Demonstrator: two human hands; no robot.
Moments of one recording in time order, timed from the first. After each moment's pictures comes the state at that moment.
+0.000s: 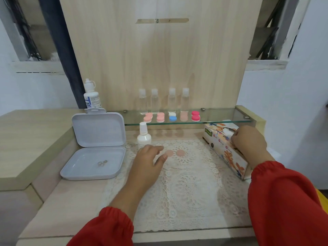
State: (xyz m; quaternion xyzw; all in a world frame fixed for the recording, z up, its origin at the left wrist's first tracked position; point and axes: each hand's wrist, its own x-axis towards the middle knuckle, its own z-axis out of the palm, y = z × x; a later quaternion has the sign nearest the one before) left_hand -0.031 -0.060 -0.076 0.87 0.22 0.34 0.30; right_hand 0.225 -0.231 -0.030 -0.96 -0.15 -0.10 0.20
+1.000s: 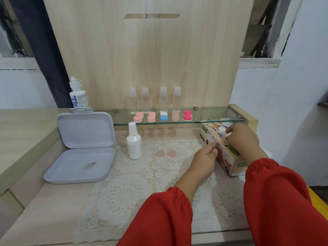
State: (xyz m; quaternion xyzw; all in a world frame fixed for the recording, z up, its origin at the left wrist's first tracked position) left_hand 0.104 -0.166 -0.072 0.74 0.14 0.16 0.64; right_hand 0.234 -0.236 -0.022 -0.96 -0.19 -0.07 0.21
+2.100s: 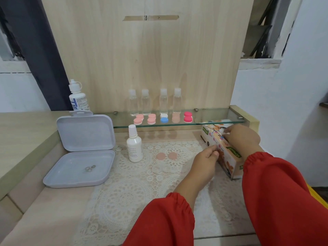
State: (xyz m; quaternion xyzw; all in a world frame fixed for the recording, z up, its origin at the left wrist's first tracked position) left_hand 0.100 -0.167 -0.072 0.73 0.15 0.16 0.64; right_hand 0.243 -0.225 -0.018 -0.98 -0.17 -0.07 0.11
